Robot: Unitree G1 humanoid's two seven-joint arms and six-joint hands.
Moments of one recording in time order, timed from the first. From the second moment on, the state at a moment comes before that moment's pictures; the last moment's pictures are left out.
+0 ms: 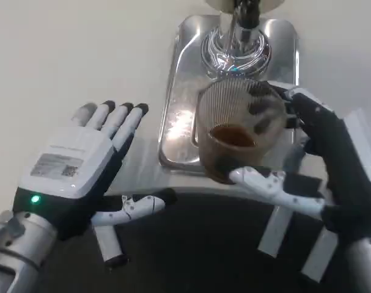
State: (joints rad) left arm -0.03 0.60 -0.07 -0.37 0.92 -0.04 -0.11; right arm 0.09 -0.11 0.22 -0.80 -0.54 0.28 0.05
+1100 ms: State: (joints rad) left arm 0.07 0.64 -0.01 -0.48 0.84 -0.13 -0.18; right arm 0.34 -0.06 0.02 -1.02 -0.45 0.14 0.36
